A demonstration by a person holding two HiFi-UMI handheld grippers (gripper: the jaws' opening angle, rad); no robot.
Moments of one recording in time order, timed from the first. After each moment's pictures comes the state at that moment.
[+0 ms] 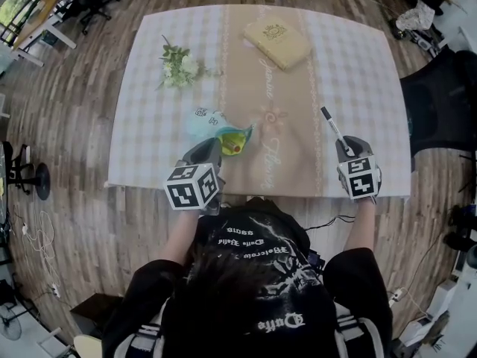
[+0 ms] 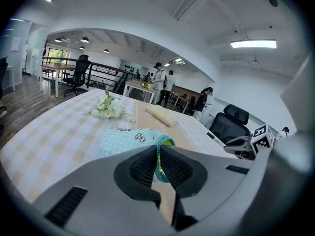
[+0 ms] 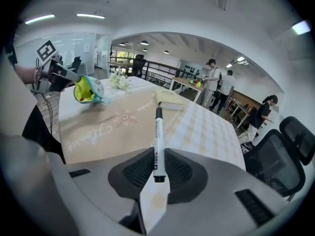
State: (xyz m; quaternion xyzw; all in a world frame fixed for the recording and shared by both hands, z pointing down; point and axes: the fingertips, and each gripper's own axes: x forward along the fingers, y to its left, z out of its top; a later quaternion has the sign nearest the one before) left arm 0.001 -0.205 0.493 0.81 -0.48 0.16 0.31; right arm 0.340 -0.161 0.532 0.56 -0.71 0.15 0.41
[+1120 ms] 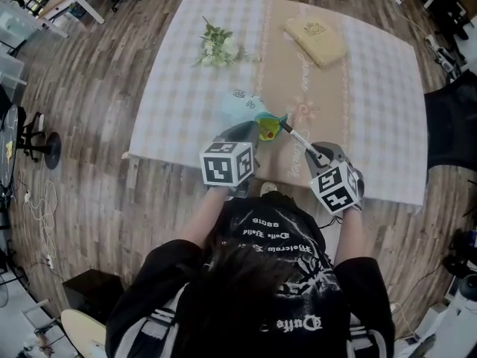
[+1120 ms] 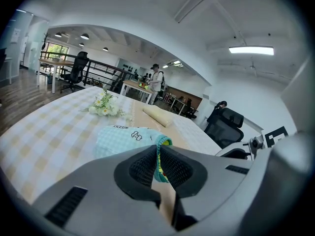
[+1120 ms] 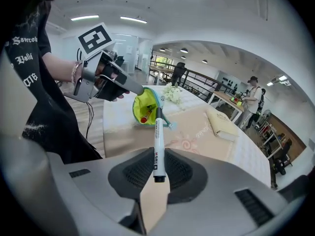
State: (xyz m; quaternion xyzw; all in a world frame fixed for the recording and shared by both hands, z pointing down) left arm -0.007 -0.188 0.492 0.82 -0.46 0.14 0.32; right arm 0.129 -0.127 0.521 0.38 -0.81 0.06 0.43
